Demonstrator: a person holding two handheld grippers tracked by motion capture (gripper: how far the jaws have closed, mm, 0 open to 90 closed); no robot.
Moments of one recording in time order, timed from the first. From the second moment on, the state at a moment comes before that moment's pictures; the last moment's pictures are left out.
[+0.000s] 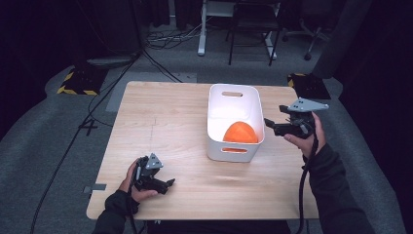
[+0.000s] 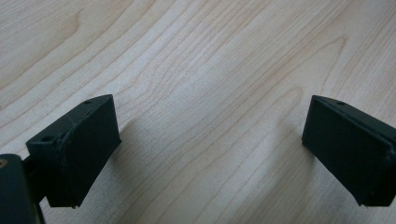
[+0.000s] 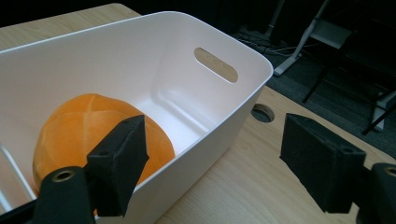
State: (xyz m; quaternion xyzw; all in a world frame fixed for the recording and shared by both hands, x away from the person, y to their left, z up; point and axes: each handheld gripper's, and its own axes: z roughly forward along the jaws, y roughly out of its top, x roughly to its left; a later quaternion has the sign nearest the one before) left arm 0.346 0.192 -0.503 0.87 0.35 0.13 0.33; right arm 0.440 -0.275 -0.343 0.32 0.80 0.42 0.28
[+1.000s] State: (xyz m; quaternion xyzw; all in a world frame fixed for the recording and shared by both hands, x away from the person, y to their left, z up) left arm 0.346 0.192 -0.503 0.87 0.35 0.13 0.33; right arm 0.425 -0.302 -0.364 0.34 0.80 0.41 0.28
